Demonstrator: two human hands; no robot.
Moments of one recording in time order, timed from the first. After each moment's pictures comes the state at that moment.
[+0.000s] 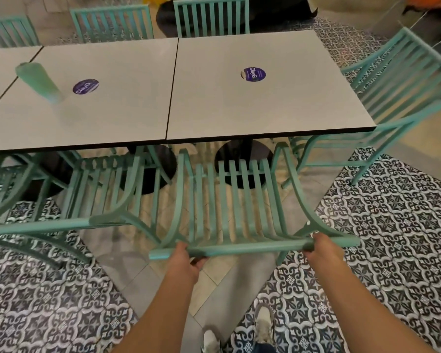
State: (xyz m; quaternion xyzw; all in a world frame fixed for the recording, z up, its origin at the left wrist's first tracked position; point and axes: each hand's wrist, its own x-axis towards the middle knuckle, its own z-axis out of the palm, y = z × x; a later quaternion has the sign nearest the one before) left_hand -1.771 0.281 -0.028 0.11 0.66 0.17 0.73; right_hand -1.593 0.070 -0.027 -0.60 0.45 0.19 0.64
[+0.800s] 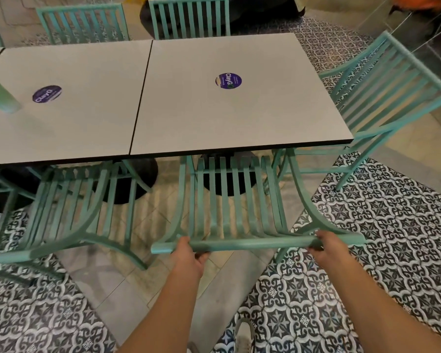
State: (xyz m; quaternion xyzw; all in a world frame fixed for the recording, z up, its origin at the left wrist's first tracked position) left_hand -1.636 0.243 -0.032 0.13 0.64 0.18 0.74; right_hand -1.460 0.018 -0.029 -0.56 0.42 0.25 0.67
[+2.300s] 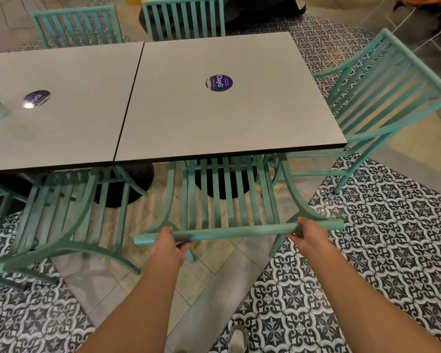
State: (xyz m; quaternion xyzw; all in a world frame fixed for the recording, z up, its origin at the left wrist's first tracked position) left_hand -1.590 0.271 -0.048 0.17 0.66 0.19 0.71; right_hand -1.402 0.037 -0.045 -0.55 0.36 0.28 0.70
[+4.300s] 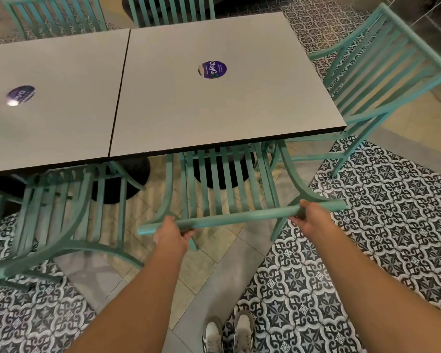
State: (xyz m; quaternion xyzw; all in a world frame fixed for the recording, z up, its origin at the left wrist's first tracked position) left_hand -1.584 0.285 -0.056 0.20 0.68 0.17 0.68; right_hand -1.400 0.043 -0.036 -0.57 0.36 0.28 0.69
